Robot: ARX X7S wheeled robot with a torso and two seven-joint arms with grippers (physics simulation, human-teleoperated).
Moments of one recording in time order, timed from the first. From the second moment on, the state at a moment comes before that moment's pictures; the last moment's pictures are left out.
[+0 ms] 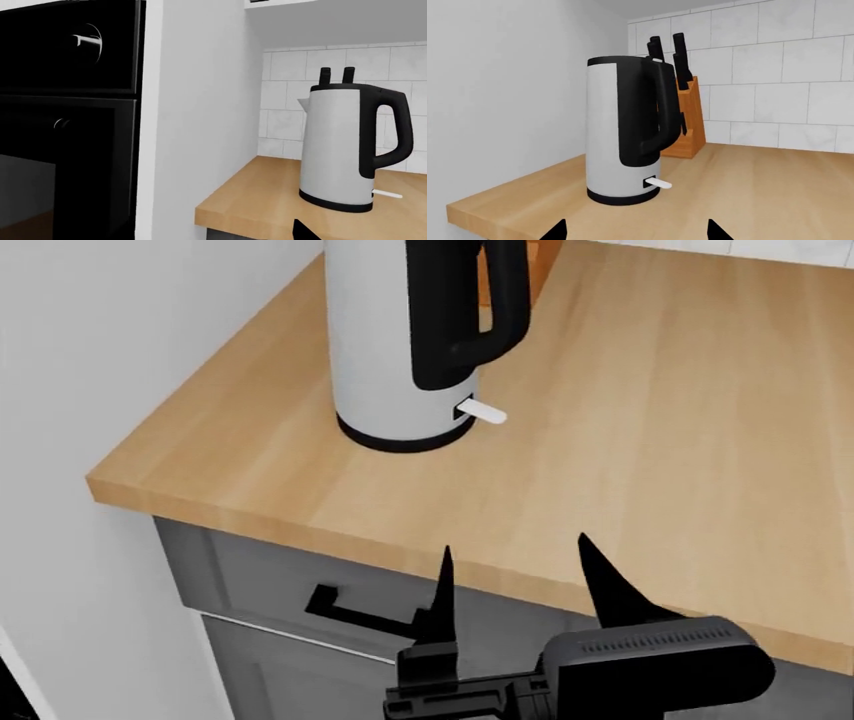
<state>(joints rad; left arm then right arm) 0.32 -0.22 -0.09 0.71 -0.25 -0.06 -0.18 0.18 0.15 -0.13 -0.56 0.23 0.47 0.07</state>
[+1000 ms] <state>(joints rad) 0.37 -0.23 -0.04 0.70 -0.22 0.03 -0.19 0.21 0.18 -0.12 -0.56 0.28 0.51 0.13</state>
